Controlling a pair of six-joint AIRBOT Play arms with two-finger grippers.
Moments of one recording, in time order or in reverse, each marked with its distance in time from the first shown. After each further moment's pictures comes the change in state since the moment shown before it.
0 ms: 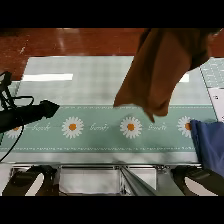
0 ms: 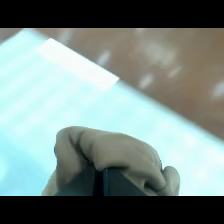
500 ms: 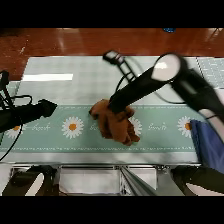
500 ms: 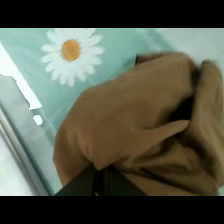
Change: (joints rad) left arm -0.003 0.000 -0.006 0.027 0.013 0.001; right arm 0.372 -0.223 -0.516 0.136 -0.150 0.020
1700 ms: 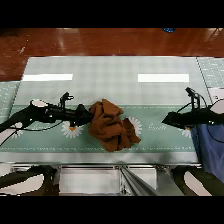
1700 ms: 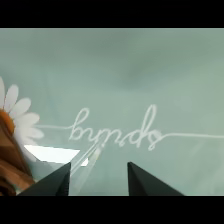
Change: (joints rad) left arm -0.056 -0.821 -0.043 -0.862 -0.030 0.437; right arm -0.785 0.403 -0.762 -0.079 -0.053 0.133
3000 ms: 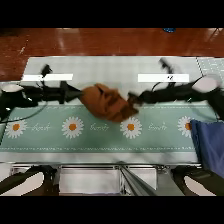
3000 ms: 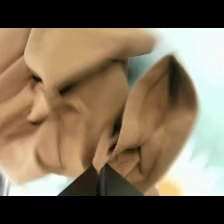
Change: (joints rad) left arm 0.184 0.152 0.231 -0.063 -0.138 0.129; right arm 0.302 -0.134 0.393 0.358 -0.089 -0.151
